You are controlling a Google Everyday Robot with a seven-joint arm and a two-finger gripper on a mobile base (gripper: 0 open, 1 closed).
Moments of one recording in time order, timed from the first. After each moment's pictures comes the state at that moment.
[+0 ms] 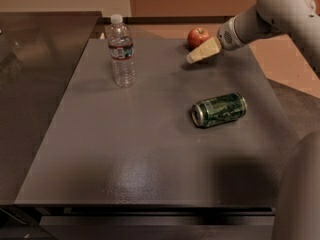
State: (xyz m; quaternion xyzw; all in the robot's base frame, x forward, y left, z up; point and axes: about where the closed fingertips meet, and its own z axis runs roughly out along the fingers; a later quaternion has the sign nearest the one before) arm 0.764 -0.176 0.860 -0.32 0.86 0.13 0.37
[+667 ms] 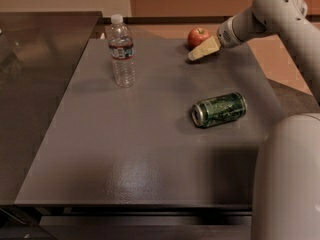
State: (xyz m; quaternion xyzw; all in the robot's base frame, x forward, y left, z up) arm 0.807 -0.186 0.847 -0.32 0.86 0.11 0.39
